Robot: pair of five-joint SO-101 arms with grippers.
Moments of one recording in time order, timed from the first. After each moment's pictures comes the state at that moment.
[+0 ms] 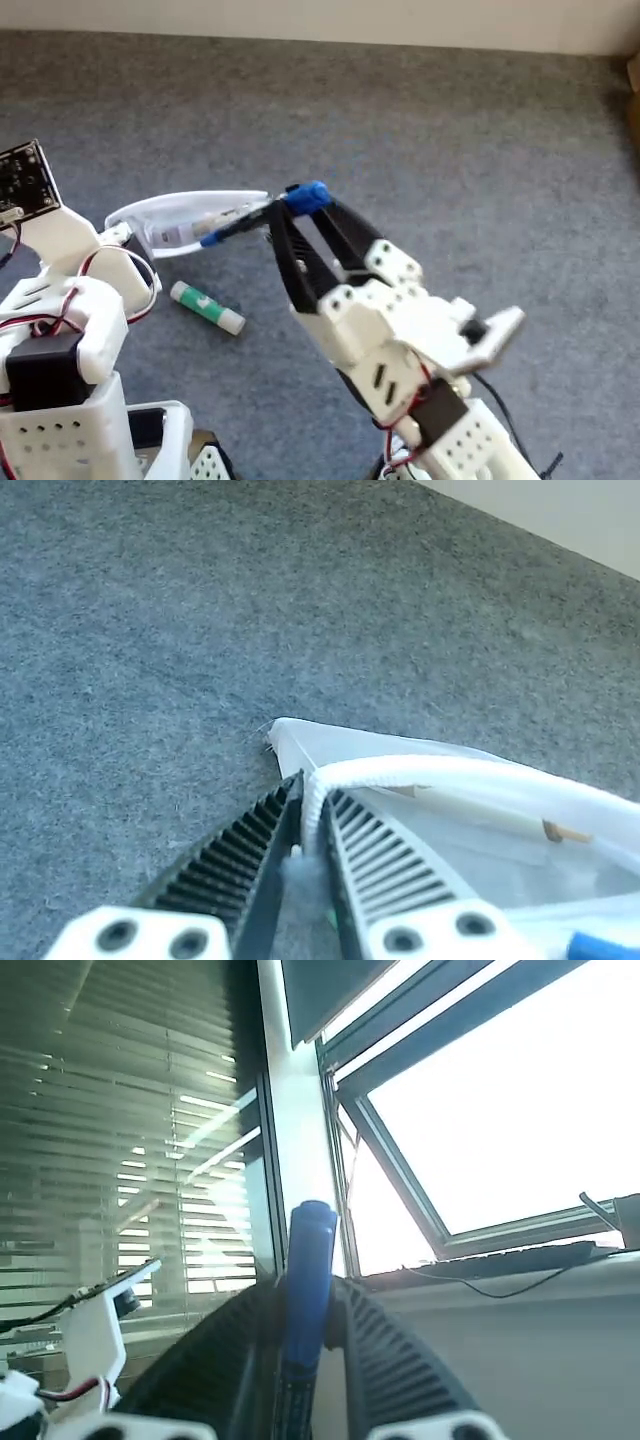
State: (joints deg) left arm -13.7 -62.1 29.4 79.4 22.2; right arm -44.2 -79.0 74.9 -24.7 -10.9
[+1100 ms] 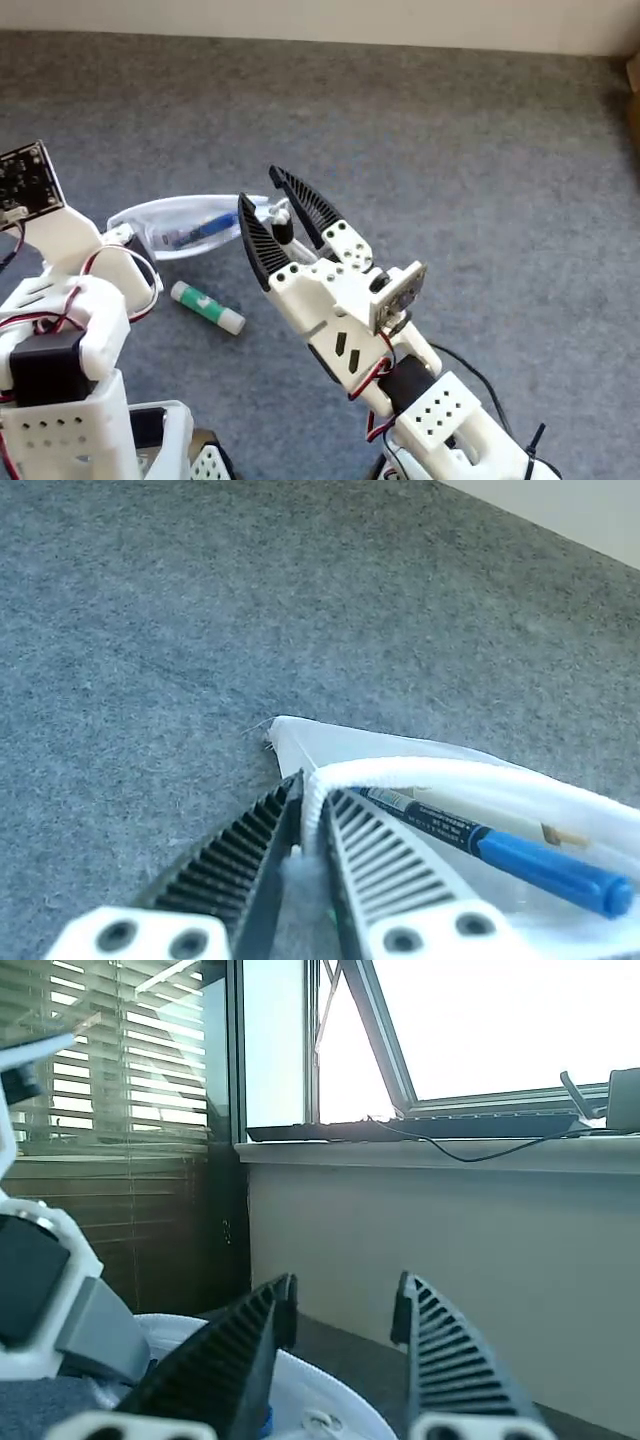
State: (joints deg) left arm -13.7 -62.1 30.9 78.8 22.1; right arm -44.6 -63.7 75.3 -23.3 -0.3
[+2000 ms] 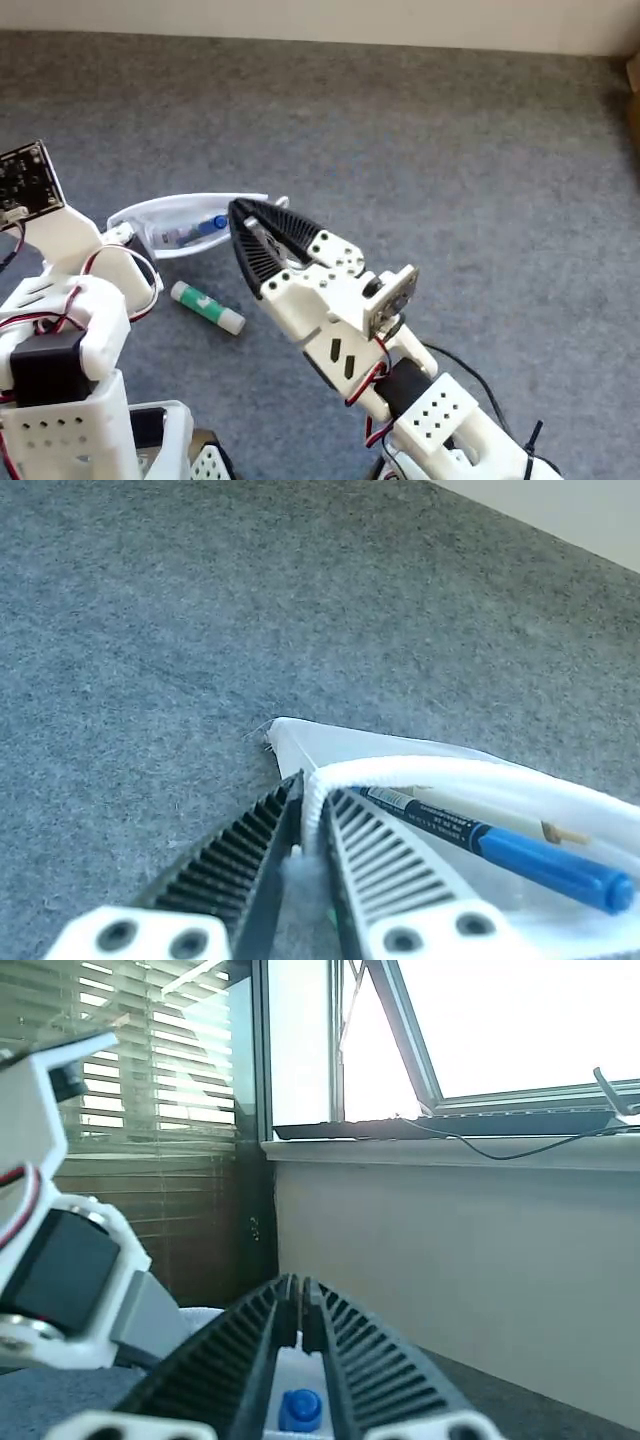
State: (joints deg) left arm -13.7 -62.1 30.9 78.5 22.1; right arm -48.4 -63.7 75.3 -22.8 -0.3
